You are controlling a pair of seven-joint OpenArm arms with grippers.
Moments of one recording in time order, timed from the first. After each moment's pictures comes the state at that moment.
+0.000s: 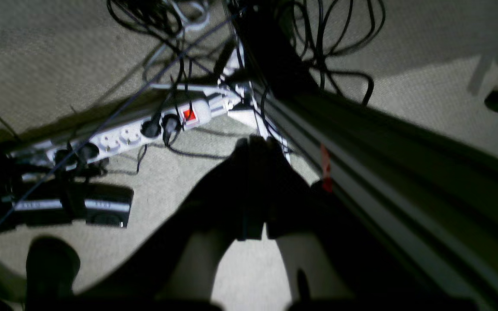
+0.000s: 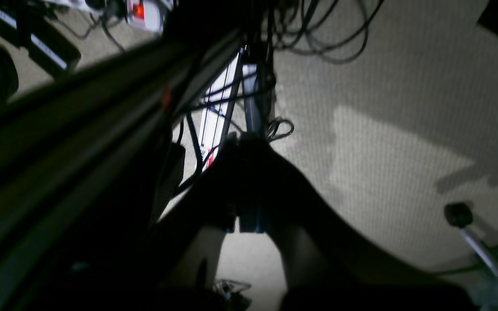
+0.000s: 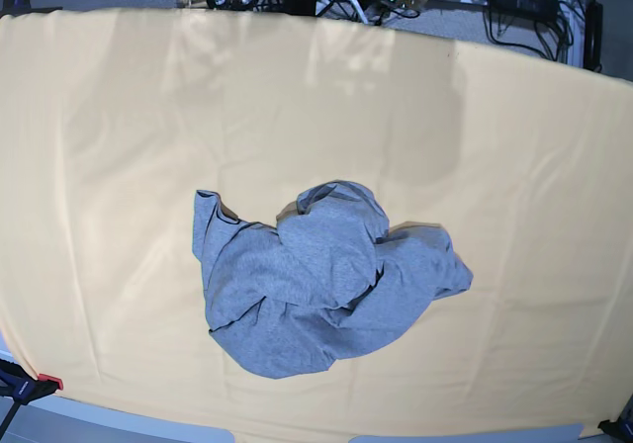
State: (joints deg) left arm 1.8 -1.7 18.4 15.4 -8.2 -12.0 3.1; right arm -1.7 2.0 -11.2 20.4 -0.2 10.2 -17.9
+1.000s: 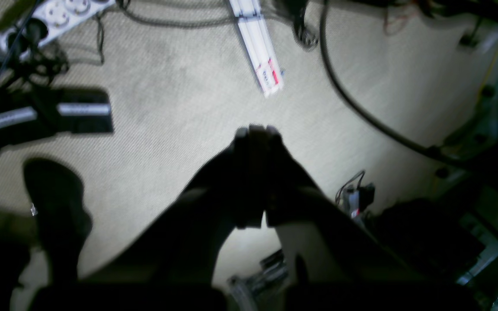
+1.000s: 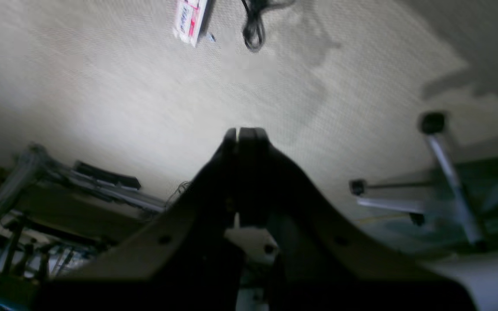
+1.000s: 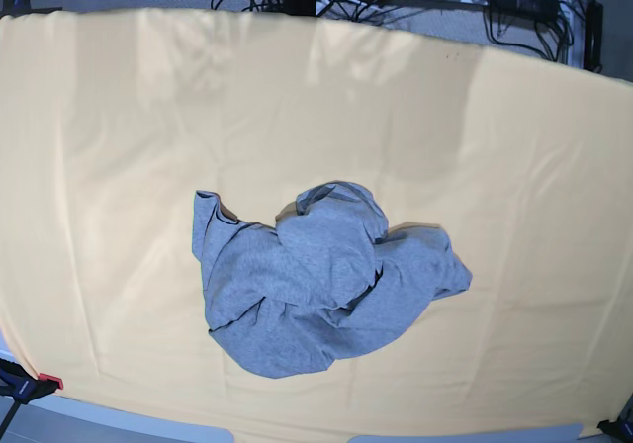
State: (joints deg) left arm 39.2 -24.5 18.5 74.7 -20.8 -22.8 30.8; right arm -41.8 15.0 -11.2 77.7 0.4 13.0 -45.5
